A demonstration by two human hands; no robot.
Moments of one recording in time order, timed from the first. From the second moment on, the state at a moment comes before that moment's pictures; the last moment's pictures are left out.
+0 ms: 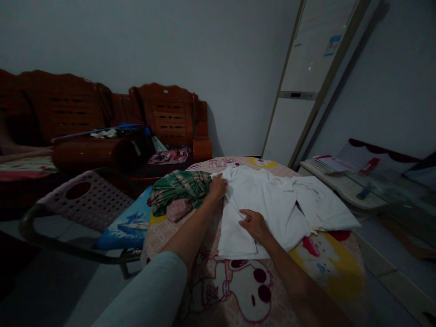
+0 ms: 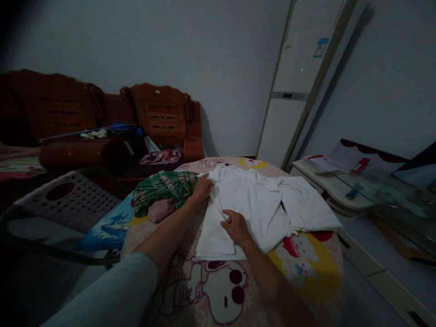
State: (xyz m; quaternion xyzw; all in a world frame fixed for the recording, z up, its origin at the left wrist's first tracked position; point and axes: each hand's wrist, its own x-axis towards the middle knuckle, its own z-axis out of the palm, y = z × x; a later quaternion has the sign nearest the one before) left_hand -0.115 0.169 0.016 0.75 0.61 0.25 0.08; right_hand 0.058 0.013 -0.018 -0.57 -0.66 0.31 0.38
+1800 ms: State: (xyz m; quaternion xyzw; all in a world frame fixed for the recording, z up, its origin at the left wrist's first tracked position) left_hand -0.084 0.180 0.028 0.84 0.49 0.19 0.14; right_hand 0.085 -0.003 0.005 -0.62 -0.60 0.38 0.34
